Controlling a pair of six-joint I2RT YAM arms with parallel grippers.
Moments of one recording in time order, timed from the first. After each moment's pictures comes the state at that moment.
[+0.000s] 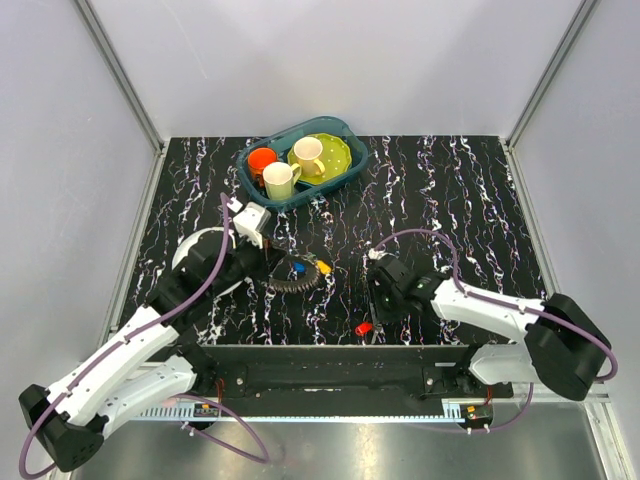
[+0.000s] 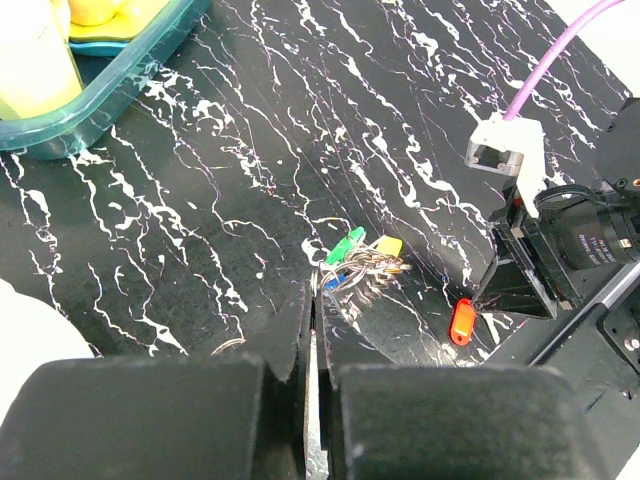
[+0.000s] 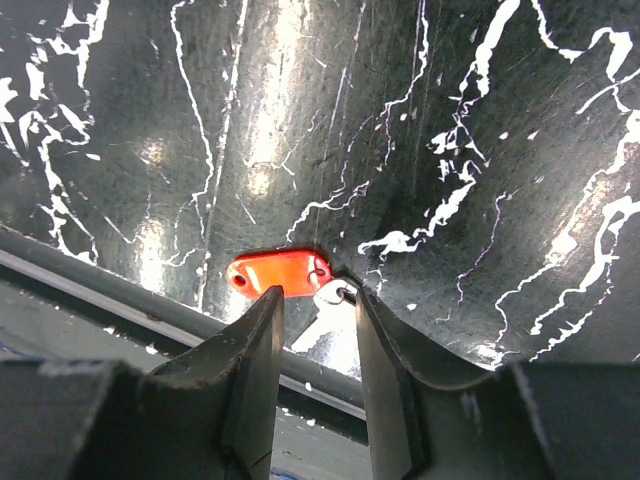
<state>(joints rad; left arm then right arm) -0.69 0.77 0.75 -0.32 0.04 -0.23 0.83 1.25 0.62 -0.43 -0.04 0.62</state>
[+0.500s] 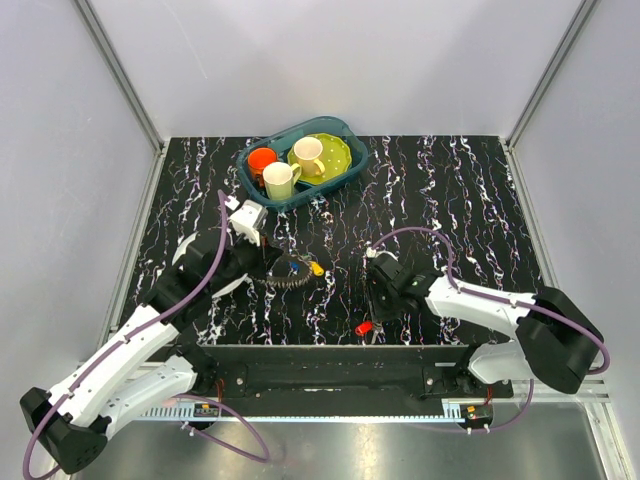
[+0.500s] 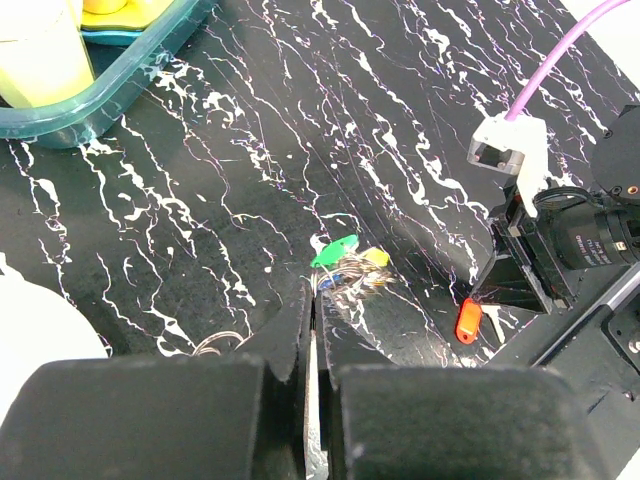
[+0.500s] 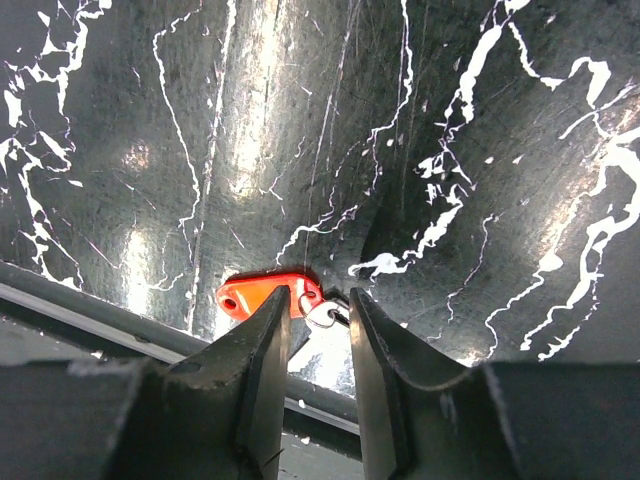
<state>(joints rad) -0.64 0.77 0.76 -0.35 0.07 -0.23 0.84 1.33 0.65 -0.43 0.01 0.62</state>
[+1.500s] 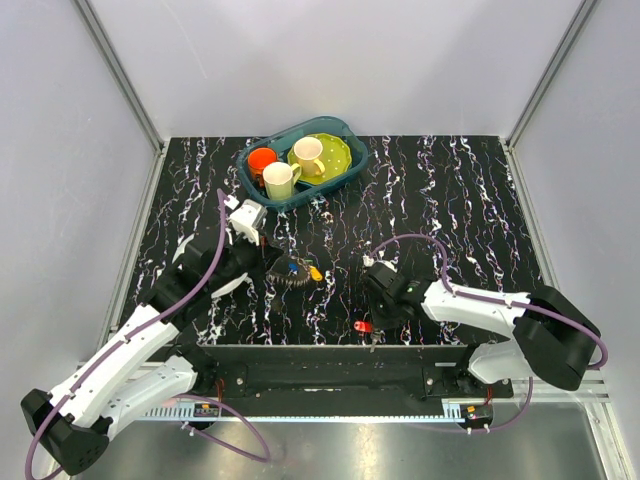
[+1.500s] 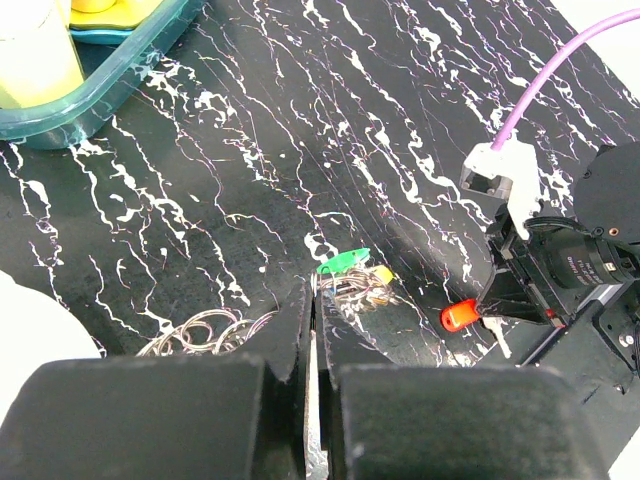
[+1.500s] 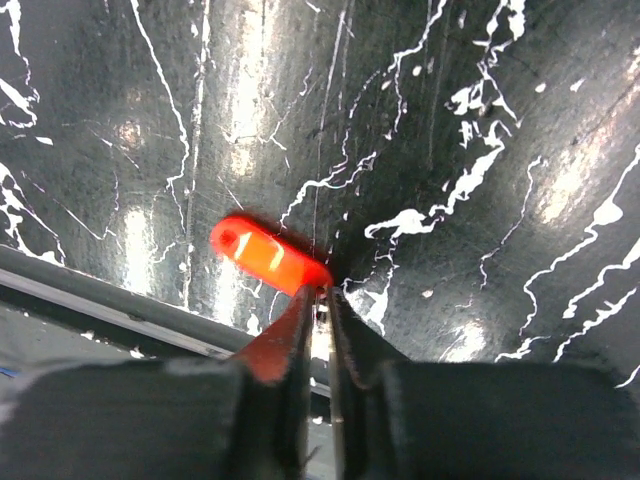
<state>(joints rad) -0.62 0.78 0.76 -0.34 0.11 -0.23 0.91 1.34 0.64 -0.46 0.01 0.70</state>
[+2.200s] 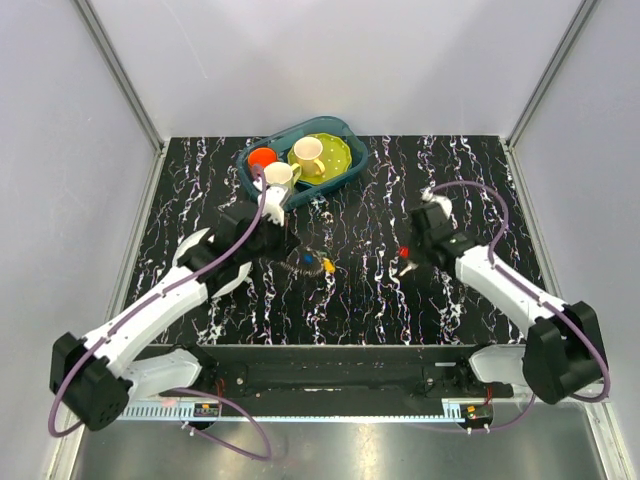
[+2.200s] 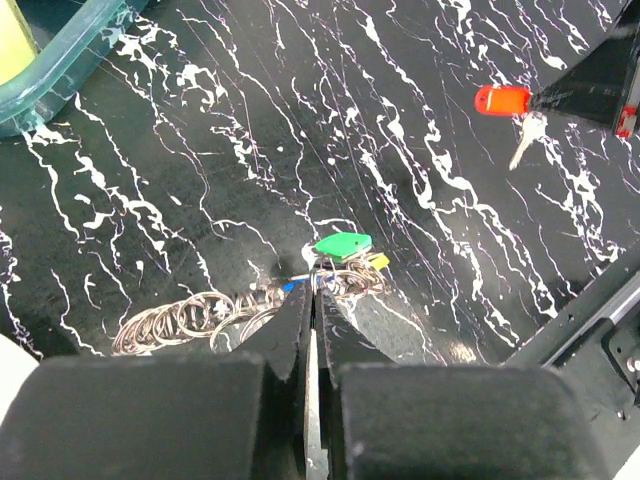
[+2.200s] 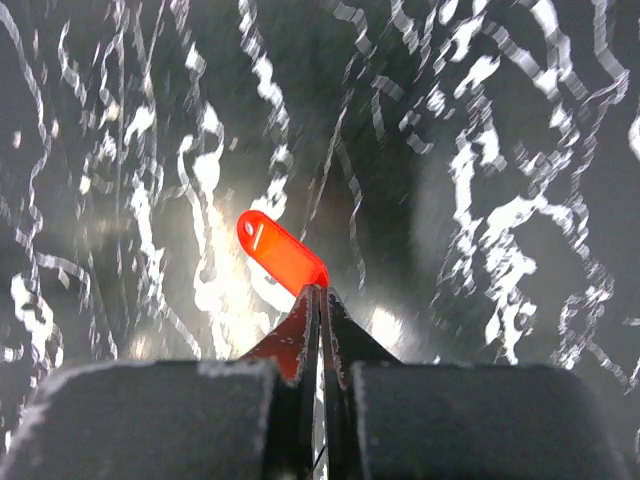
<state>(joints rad) -0.62 1.07 0.87 -0.30 0.13 -0.26 0.48 1.27 0.84 -0.53 0.25 0.53</state>
